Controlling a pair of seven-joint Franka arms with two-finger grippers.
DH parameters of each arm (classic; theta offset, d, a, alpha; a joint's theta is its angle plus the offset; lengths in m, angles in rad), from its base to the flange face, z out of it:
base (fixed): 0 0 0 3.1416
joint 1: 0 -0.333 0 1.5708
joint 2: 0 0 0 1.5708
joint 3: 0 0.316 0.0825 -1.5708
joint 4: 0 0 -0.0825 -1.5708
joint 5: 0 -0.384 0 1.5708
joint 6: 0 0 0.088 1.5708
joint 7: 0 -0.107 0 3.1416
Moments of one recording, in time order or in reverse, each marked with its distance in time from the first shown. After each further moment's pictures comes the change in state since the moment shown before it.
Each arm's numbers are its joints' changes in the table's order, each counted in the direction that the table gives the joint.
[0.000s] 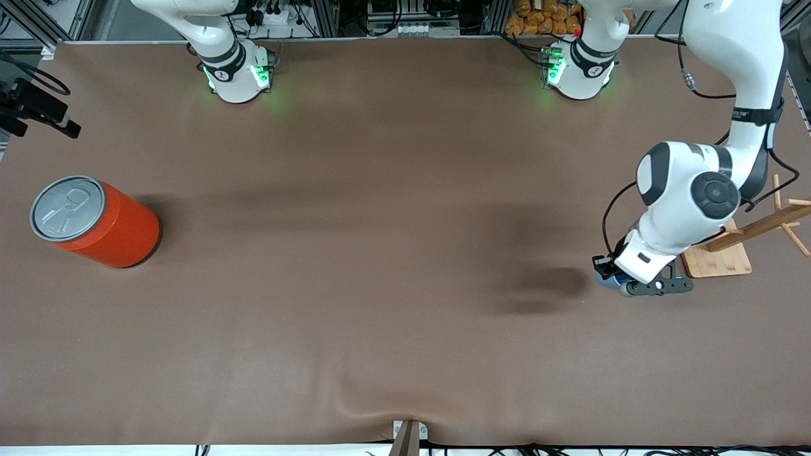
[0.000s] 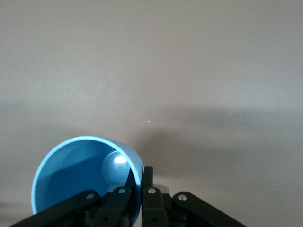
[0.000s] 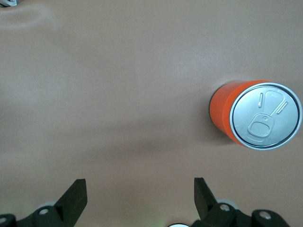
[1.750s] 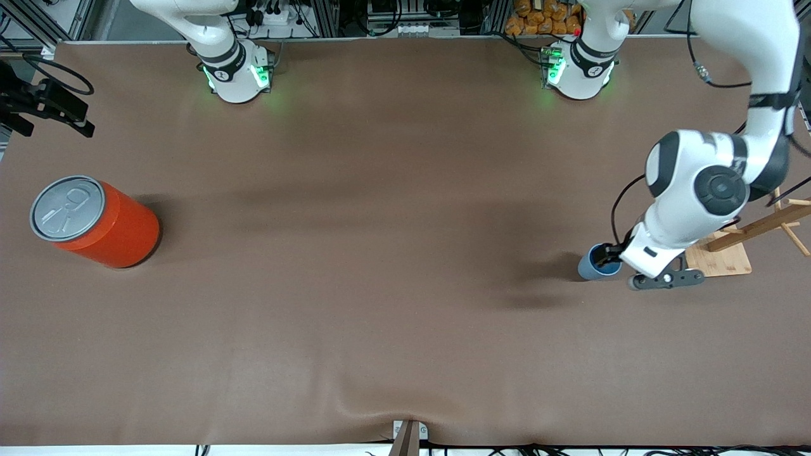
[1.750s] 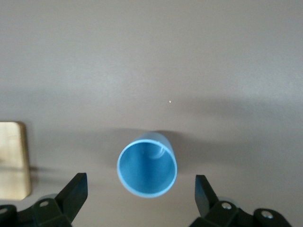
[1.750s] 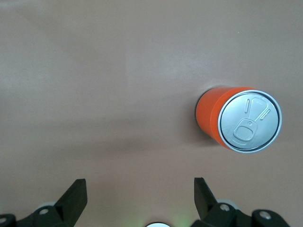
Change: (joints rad) left arm -0.002 -0.092 -0.003 -0.052 -0.050 0.224 0.028; right arm -0.029 0.000 0.052 0.000 0.111 0.008 0.010
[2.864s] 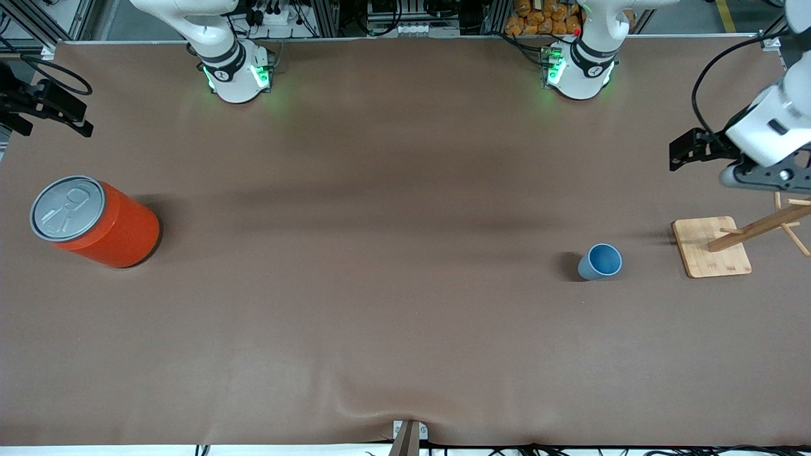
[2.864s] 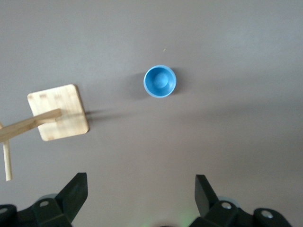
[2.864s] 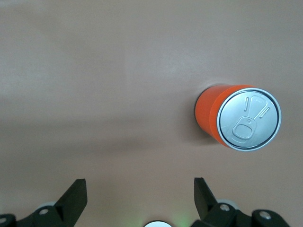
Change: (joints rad) left arm -0.055 -0.285 -0.003 -0.257 0.104 0.600 -0.309; right arm 0.001 0.001 -0.002 0.000 0.000 0.006 0.000
